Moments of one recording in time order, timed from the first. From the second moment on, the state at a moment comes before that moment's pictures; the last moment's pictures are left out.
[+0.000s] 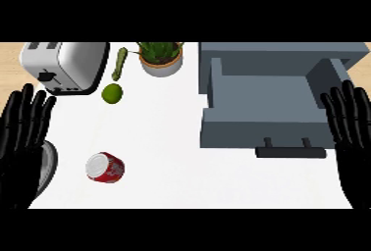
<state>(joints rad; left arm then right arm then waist) 0.05 0.14 -0.01 -2.10 0.00 0.03 0.01 0.02 -0.10 0.01 -2.10 0.01 0.03 0.03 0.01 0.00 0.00</state>
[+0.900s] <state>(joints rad) 0.49 0.01 0.01 -2.37 -0.02 0.19 0.23 0.05 -0.07 -0.08 -2.07 -0.01 -0.05 0.20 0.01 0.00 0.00</state>
